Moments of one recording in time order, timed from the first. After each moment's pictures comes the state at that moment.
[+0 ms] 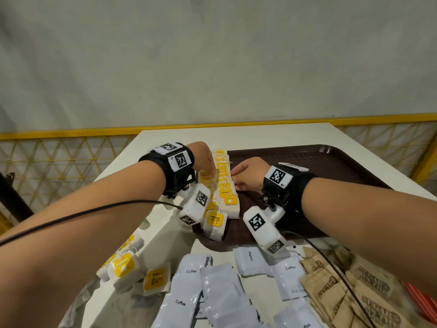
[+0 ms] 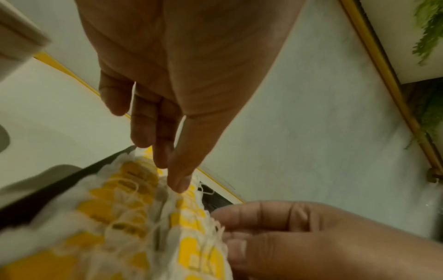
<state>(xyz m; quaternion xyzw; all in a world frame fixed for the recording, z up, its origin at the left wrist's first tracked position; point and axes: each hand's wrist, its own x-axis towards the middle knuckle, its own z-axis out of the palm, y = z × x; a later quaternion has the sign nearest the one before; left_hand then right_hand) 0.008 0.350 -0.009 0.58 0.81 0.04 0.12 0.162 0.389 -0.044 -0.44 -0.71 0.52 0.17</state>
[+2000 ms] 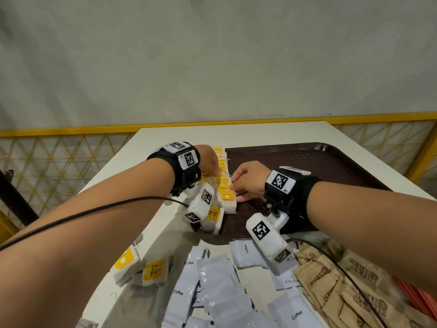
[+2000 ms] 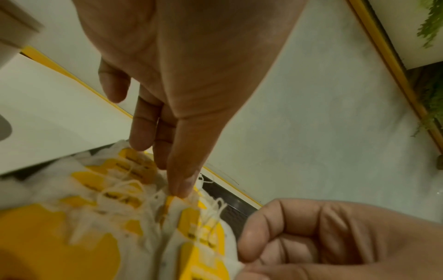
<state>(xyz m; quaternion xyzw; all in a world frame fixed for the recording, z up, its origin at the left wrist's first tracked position) 0.029 0.347 -0.011 0.60 0.79 -0.02 0.12 0.181 0.368 -0.046 -0.43 -0.70 0.56 0.16</state>
